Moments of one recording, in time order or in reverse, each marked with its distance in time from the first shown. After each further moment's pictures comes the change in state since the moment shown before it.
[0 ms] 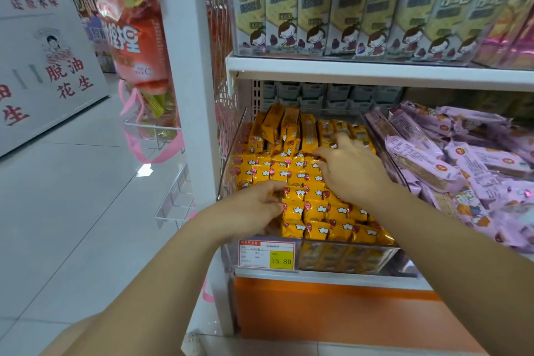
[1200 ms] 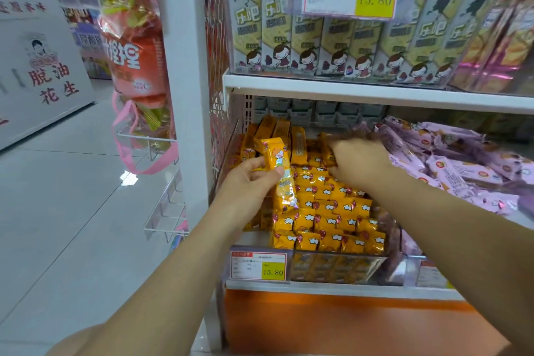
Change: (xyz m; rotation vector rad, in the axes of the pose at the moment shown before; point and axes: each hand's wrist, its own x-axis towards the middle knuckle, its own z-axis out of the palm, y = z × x) left_hand 0.025 0.002 0.002 -0.564 0.336 0.223; right_hand 0.022 0.022 -0.027 -0.231 -0.049 0.027
